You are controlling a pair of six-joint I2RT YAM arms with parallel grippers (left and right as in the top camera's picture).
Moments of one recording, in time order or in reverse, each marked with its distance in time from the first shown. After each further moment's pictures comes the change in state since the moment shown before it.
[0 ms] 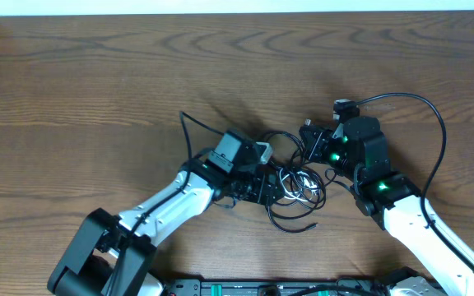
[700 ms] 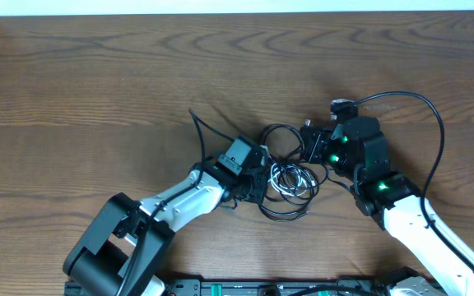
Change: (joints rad) left arm -0.026 0.095 -0.001 0.016 -0.235 0.053; right arm 0.000 -0.001 0.000 0.008 0.003 -0.114
